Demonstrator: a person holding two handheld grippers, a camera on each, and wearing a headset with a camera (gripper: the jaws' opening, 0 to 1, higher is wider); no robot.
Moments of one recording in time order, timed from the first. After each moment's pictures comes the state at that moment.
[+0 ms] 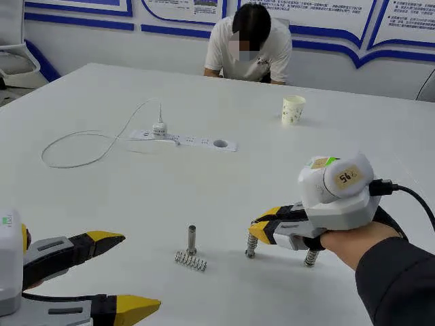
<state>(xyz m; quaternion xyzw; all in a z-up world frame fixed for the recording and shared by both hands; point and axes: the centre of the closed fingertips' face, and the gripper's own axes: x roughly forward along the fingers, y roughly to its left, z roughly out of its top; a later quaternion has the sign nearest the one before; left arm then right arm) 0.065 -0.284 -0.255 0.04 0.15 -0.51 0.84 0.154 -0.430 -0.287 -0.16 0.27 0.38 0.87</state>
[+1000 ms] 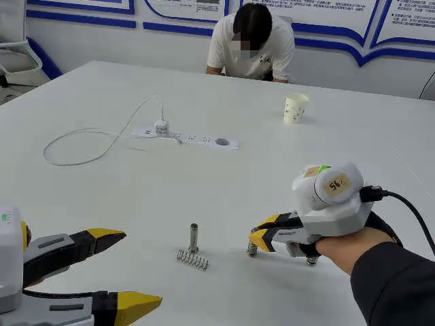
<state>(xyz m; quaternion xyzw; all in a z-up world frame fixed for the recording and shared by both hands) 0.067 -0.283 -0.253 0.04 0.15 -0.51 0.85 0.153 -0.430 -0.306 -0.17 0.29 0.38 0.86</state>
